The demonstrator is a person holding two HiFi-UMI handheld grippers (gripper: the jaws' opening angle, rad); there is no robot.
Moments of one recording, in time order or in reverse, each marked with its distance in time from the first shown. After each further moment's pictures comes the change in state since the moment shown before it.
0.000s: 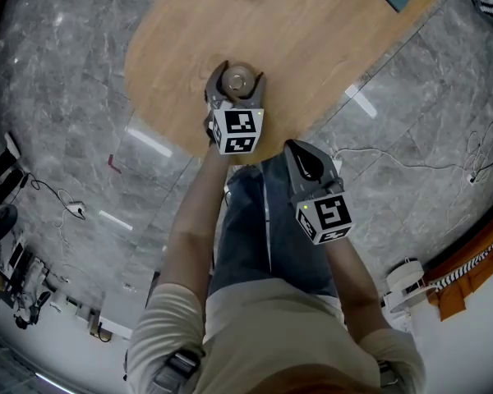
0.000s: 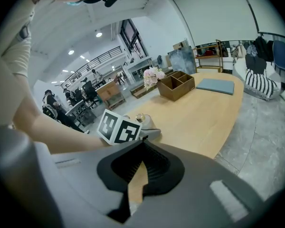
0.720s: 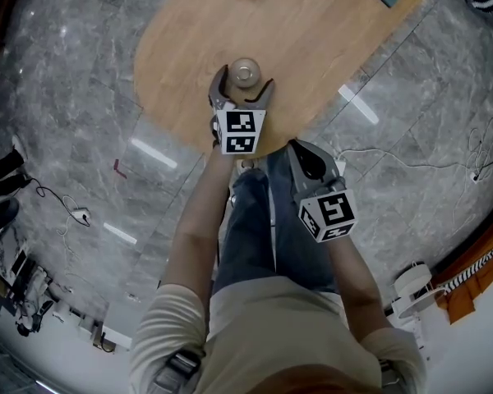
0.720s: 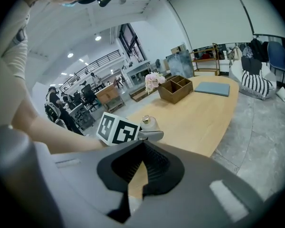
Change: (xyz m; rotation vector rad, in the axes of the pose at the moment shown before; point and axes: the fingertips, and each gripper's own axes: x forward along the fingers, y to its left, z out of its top) left arm -0.029 -0.012 0.008 -0.041 -0.048 -0.066; right arm -0.023 0.021 -0.005 0.017 -0.043 -0.018
